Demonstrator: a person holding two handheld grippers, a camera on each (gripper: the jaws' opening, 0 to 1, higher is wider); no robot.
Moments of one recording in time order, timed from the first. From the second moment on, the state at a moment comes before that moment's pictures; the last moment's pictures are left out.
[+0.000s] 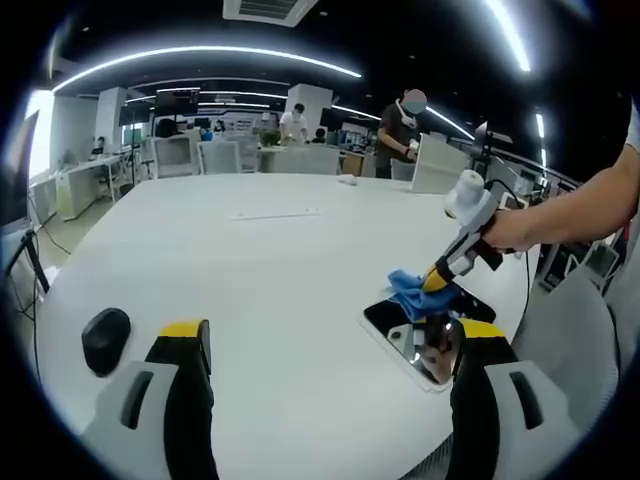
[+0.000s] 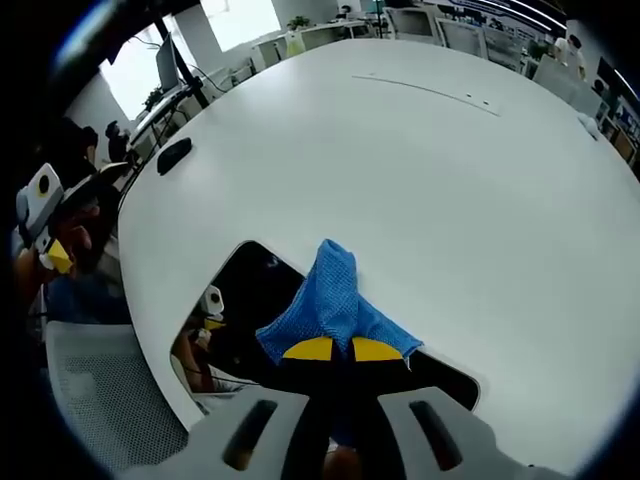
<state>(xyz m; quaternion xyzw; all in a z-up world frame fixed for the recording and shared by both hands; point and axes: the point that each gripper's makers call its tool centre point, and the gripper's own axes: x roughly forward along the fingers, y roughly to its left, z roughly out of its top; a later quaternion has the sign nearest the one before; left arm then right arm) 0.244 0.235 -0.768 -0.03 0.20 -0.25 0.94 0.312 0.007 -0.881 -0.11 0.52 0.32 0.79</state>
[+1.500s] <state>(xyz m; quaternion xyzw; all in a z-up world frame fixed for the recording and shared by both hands) 0.250 0.230 -0.762 -0.03 0.20 -0.26 0.94 0.294 -0.025 -0.880 -0.09 0.51 0.27 0.81</state>
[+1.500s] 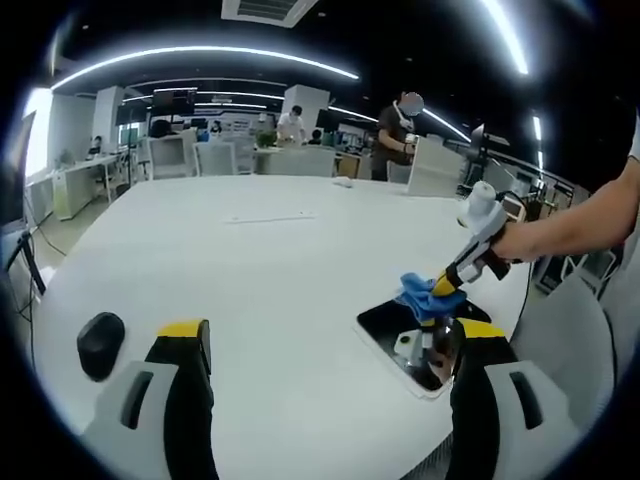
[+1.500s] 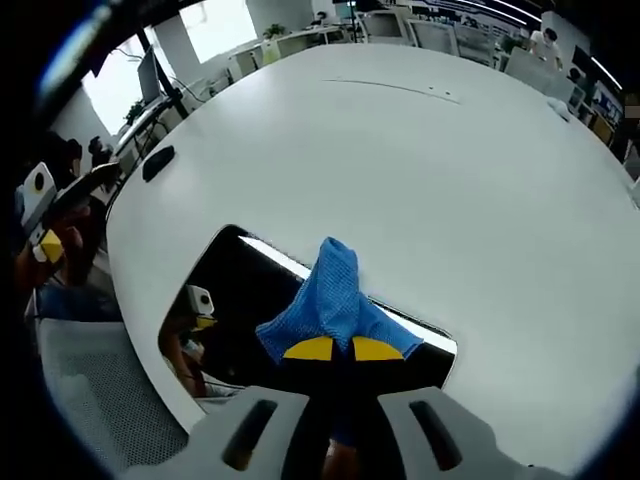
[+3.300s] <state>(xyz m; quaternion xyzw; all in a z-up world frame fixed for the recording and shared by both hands) 0.222 0.216 -0.784 0.01 0.23 -0.28 0.93 0.201 -0.029 -0.880 -0.06 0.52 0.31 0.80</state>
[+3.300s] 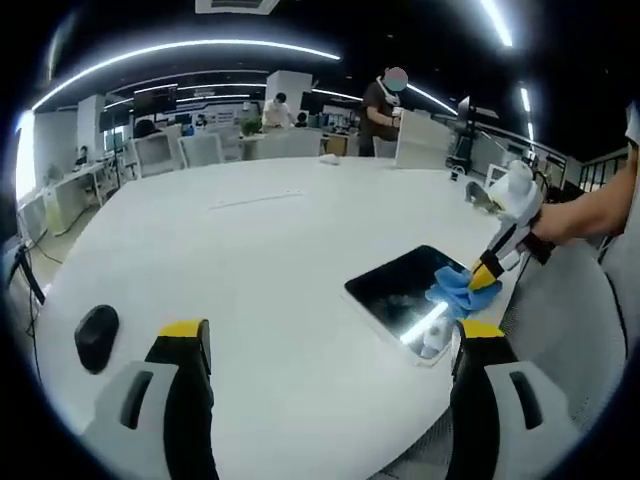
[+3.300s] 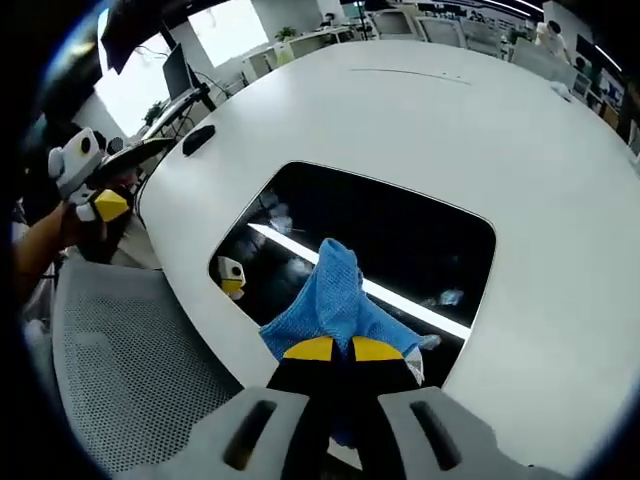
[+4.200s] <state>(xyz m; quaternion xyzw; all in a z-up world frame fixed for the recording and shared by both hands) 0.225 0.217 -0.788 0.01 0.23 -0.29 0.93 0.205 -0.050 -0.880 -0.06 0.52 0.30 0.79</state>
